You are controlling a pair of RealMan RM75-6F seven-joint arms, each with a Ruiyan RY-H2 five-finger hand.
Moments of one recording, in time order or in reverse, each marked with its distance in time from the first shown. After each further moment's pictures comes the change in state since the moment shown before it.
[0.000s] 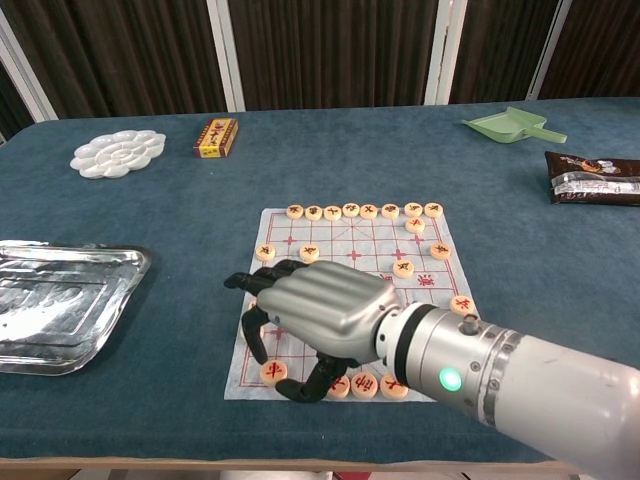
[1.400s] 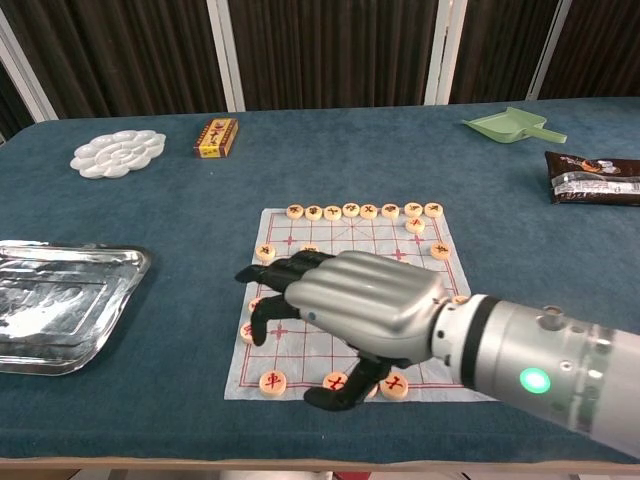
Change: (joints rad) left arm -0.009 -0.009 -0.008 -0.003 -0.020 -0.023 0.021; right arm -0.106 0.121 -0.001 -0.105 -0.204 -0.035 0.101
